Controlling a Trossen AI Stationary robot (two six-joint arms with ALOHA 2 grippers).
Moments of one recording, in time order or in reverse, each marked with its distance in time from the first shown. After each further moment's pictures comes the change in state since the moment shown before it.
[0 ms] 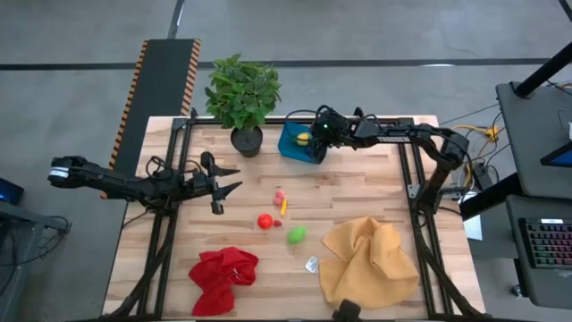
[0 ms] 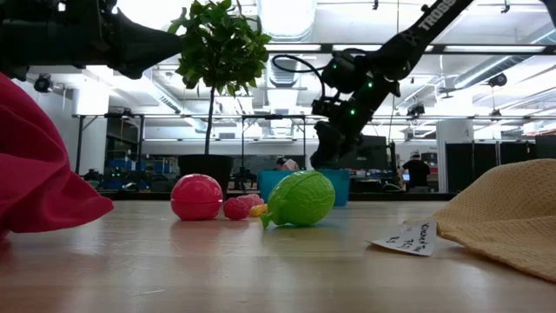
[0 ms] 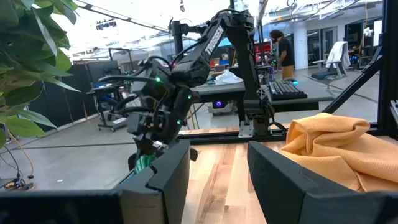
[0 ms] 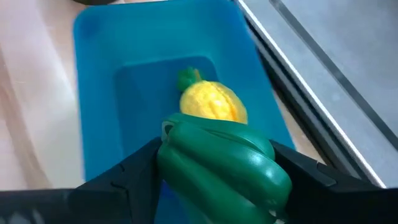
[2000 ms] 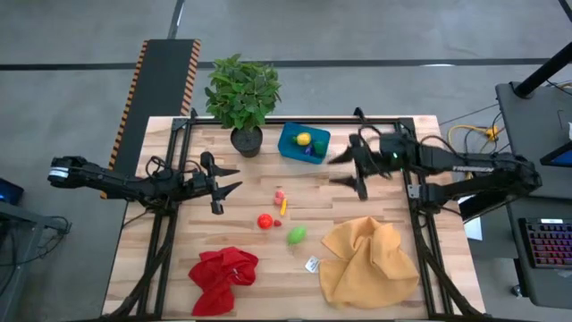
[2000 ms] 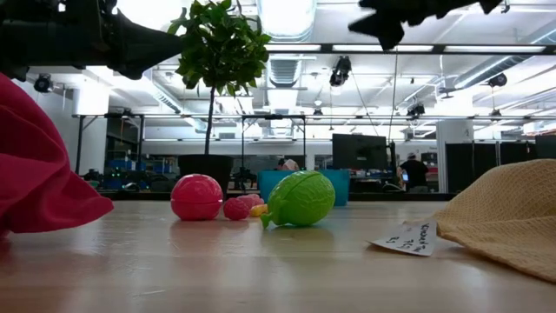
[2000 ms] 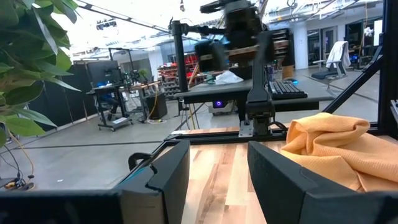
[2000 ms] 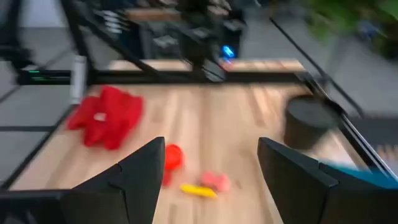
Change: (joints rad) left arm 0.000 0.000 -0.002 0.000 0.000 0.000; right arm 0.389 -0.762 -0.272 0.040 -0.275 0.056
